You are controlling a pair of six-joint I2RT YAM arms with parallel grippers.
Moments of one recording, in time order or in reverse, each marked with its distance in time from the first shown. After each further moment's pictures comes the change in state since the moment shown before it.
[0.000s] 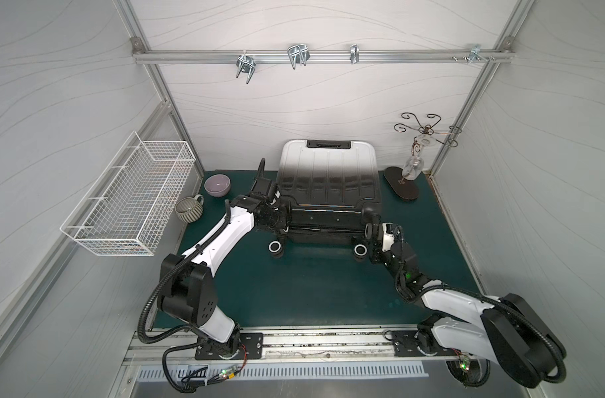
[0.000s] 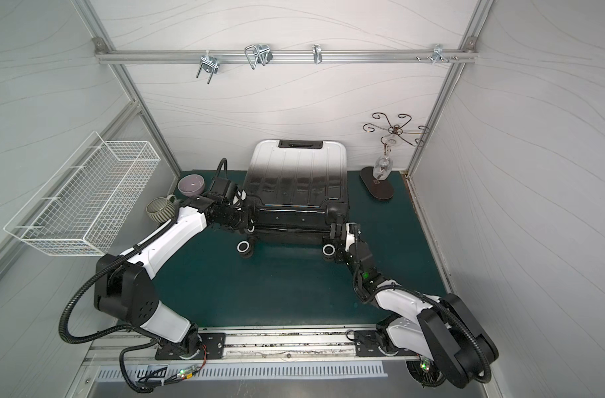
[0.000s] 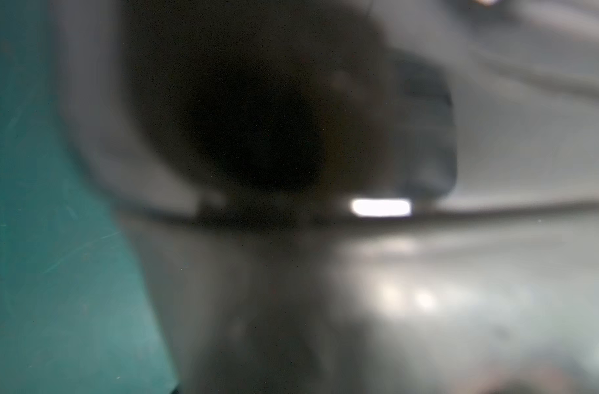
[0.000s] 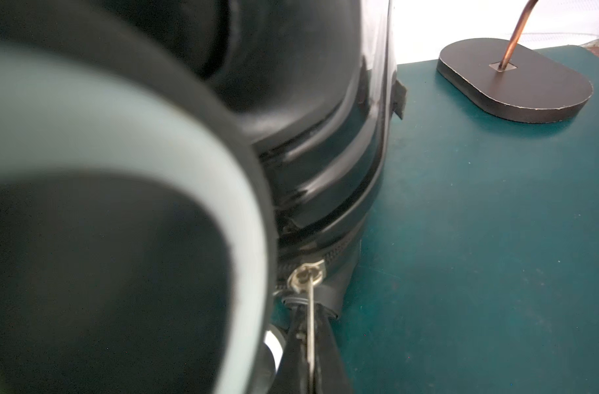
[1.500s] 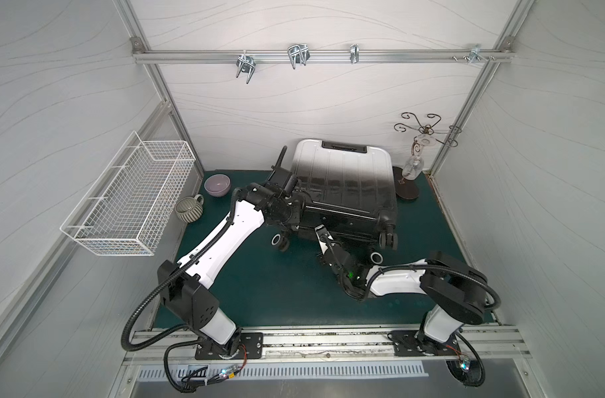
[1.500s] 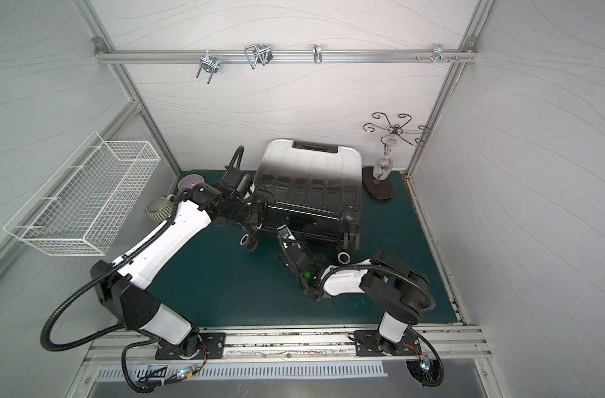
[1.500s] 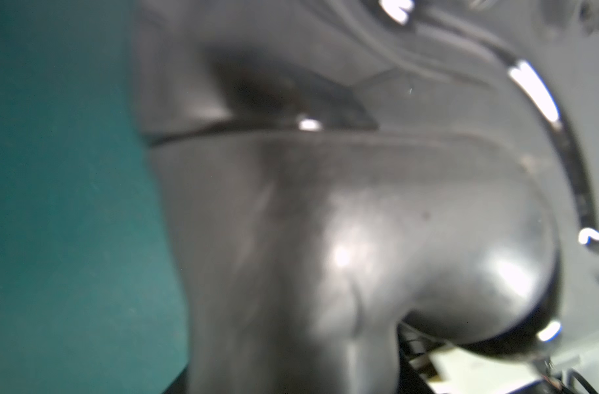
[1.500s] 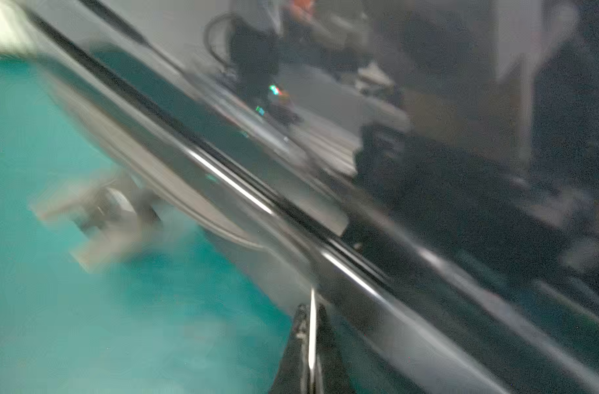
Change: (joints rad) left arm -0.210 -0.023 0.240 -0.266 -0.116 -0.109; right arm 0.568 0.552 0.463 0.115 0.404 -0.260
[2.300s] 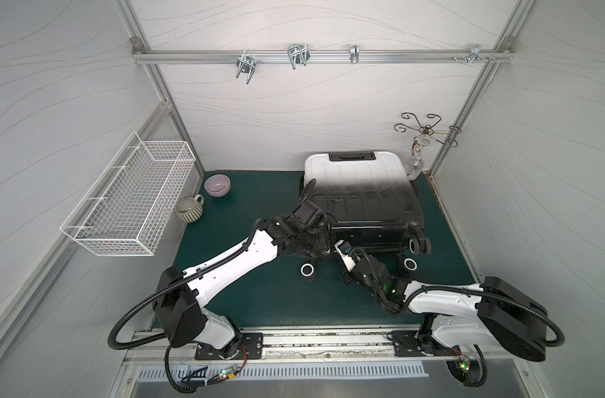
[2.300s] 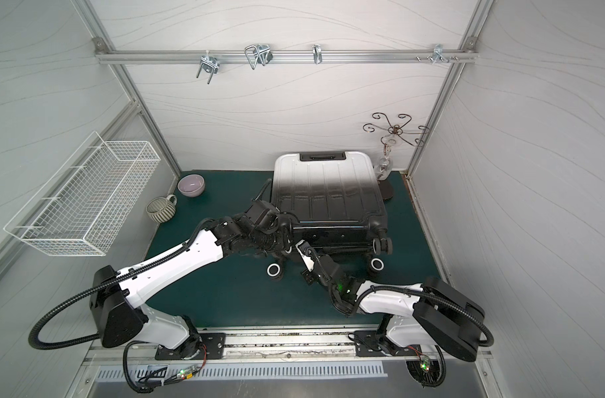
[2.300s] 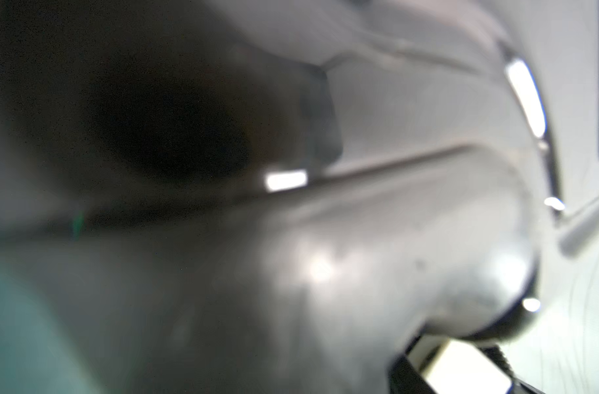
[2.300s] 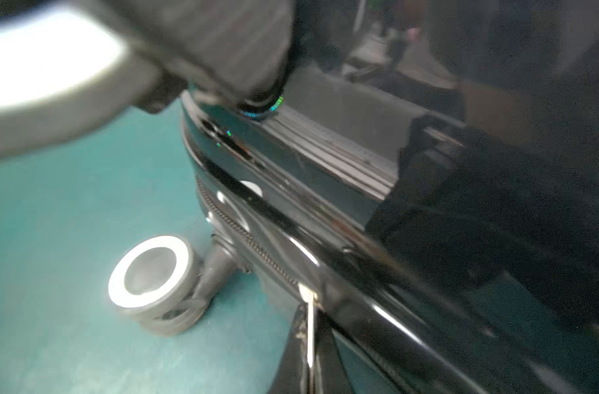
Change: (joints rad) left arm -0.285 -0.112 -0.339 0.395 0.035 -0.370; right arm -0.105 -0.435 -0.354 -0.140 -0.300 -0.028
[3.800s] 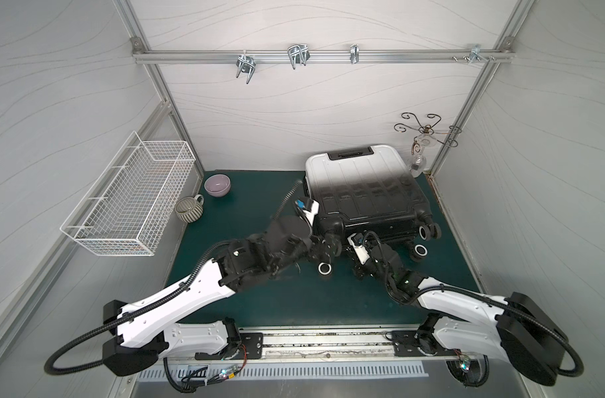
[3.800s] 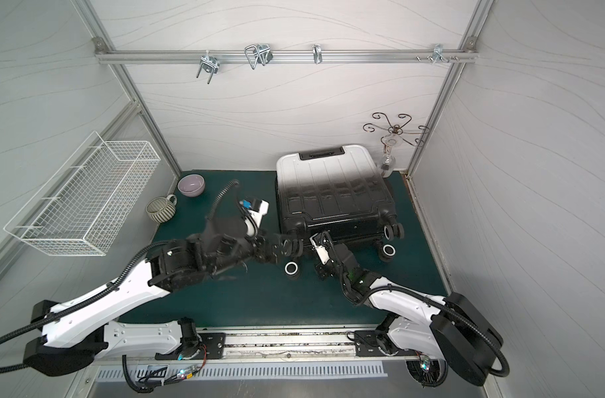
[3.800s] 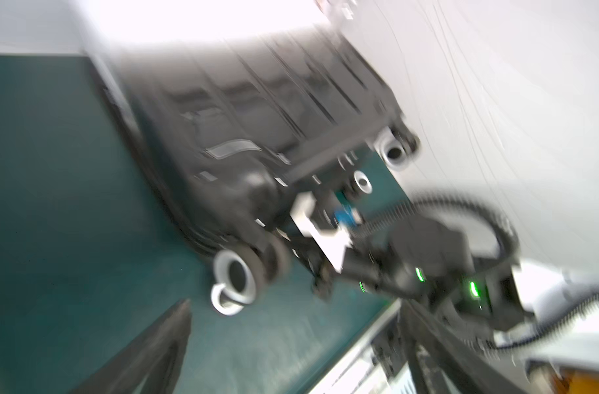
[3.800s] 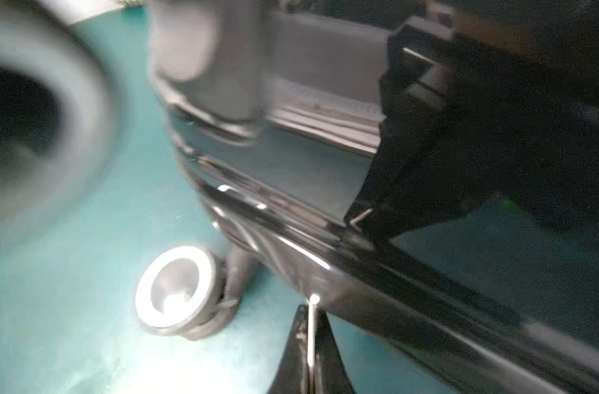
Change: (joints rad) left arm -0.154 -0.308 0.099 -0.022 -0.323 0.285; right arm -0.177 -0.111 0.033 -0.261 -0.229 0.031
